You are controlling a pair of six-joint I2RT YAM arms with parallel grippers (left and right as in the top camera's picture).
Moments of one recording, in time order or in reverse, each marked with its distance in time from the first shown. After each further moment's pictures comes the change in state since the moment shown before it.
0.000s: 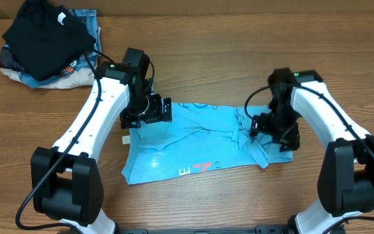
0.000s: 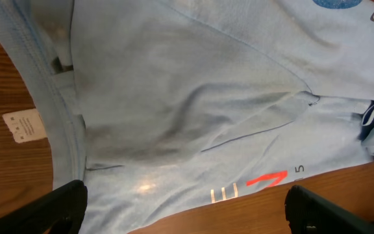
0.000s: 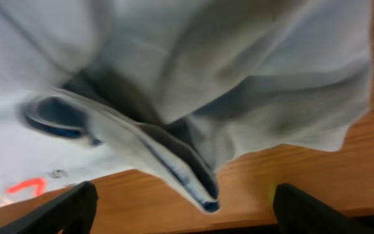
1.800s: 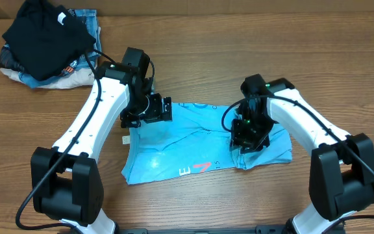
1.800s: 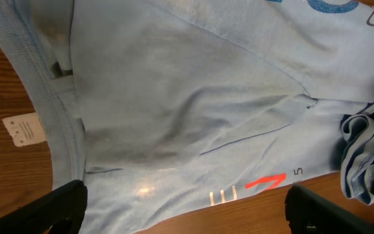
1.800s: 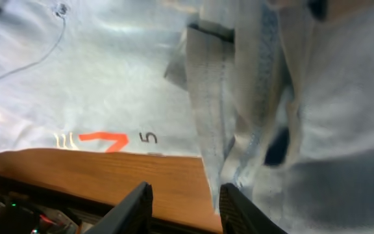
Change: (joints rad) left arm 0.000 0.000 0.000 0.007 0.000 0.000; right arm 0.176 0.000 -0.015 0.074 -0.229 -0.050
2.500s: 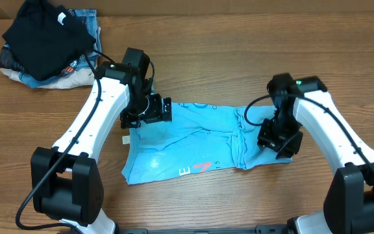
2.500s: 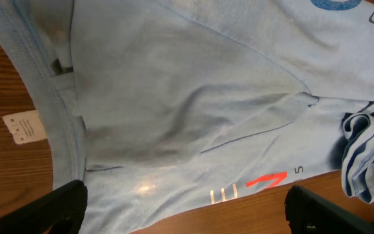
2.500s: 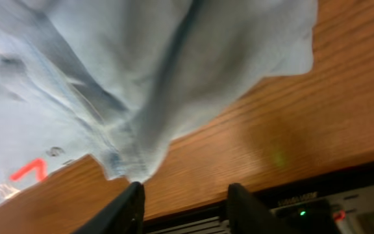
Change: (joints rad) left arm 0.000 0.000 0.000 -0.003 0.000 0.001; right arm -0.131 -0.140 -0.043 -0.152 0.262 0.244
